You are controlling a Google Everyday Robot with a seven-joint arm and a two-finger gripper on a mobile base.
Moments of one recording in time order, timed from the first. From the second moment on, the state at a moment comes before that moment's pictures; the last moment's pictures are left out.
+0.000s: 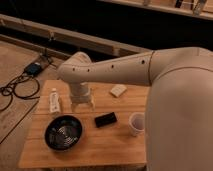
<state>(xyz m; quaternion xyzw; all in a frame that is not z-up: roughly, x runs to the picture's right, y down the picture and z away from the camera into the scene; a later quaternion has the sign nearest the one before) -0.107 0.101 0.703 -0.26 0.23 0.64 0.68</state>
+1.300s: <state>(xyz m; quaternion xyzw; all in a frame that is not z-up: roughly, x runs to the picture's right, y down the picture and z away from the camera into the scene) -0.086 0.094 0.698 -0.25 0.27 0.64 0.68</state>
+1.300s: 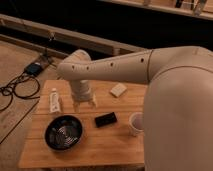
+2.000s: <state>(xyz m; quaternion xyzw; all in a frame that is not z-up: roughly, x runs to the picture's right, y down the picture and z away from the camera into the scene) -0.014 0.008 0.726 -0.21 0.31 0.67 0.64</state>
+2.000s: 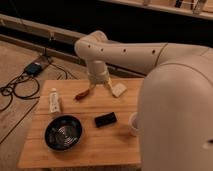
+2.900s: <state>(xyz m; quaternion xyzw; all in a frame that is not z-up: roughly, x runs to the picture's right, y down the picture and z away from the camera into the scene) -0.162 0.004 0.768 -0.27 0.26 0.58 0.72</state>
